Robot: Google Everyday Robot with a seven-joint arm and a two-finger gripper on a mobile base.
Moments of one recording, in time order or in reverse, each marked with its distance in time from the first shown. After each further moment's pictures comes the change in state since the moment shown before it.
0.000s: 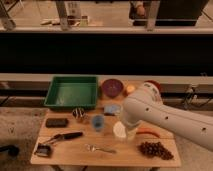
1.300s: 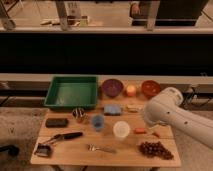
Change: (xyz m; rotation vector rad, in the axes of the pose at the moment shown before) arm 0.114 0.005 0.037 0.072 0.126 0.018
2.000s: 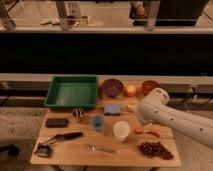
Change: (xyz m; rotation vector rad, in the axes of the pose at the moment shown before) arm 0.010 -0.007 0.040 -0.035 0.031 0.027
